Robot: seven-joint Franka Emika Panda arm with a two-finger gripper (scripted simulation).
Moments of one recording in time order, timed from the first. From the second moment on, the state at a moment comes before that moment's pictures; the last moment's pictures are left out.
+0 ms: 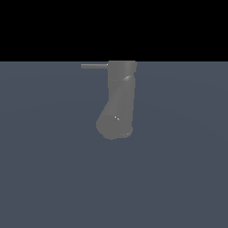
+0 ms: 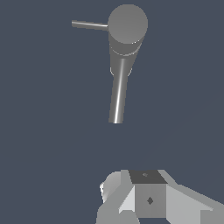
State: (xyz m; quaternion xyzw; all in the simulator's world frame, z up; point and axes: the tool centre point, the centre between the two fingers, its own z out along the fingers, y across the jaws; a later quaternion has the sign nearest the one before) arm -0.243 -0.003 0.490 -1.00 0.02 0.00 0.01
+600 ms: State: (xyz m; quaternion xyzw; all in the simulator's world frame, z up) arm -0.239 0.006 0.483 -1.00 0.04 0.00 0.01
